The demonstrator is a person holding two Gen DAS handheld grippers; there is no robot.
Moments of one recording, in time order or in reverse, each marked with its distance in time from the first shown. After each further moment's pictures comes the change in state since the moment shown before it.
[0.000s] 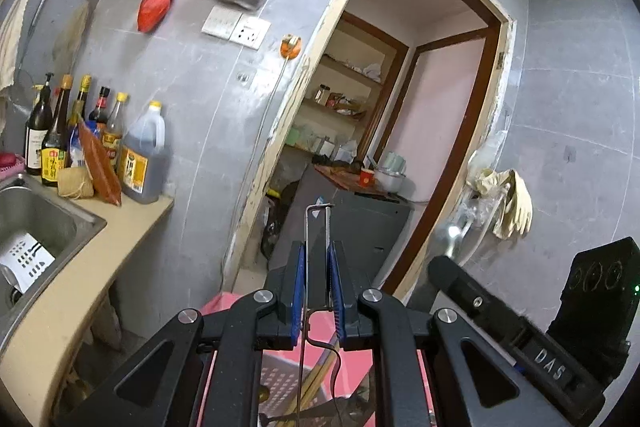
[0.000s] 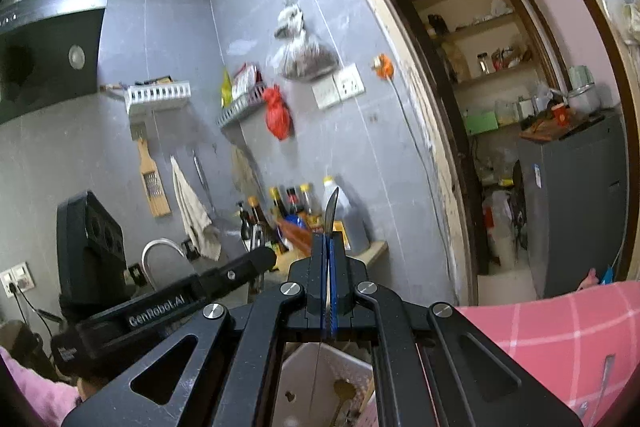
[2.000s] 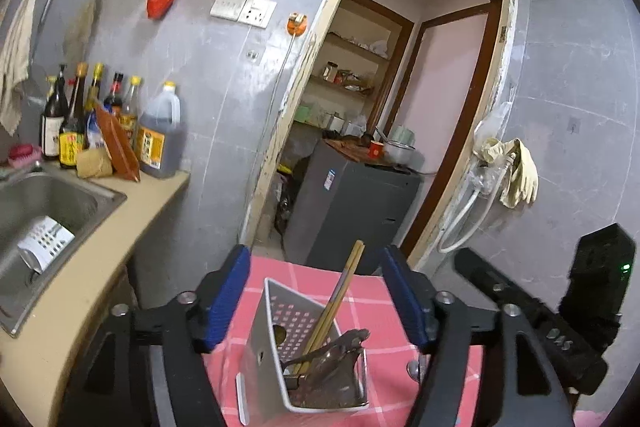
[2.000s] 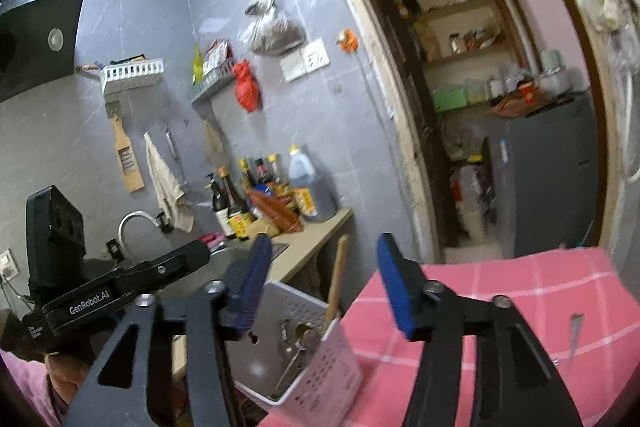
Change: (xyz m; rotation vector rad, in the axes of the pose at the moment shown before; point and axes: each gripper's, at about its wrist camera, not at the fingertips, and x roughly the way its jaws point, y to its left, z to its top) left arm -0.035 -0.009 -0.028 0.037 0.072 0.053; right arm -0.041 -0.016 -0.017 0.004 0.063 -0.132
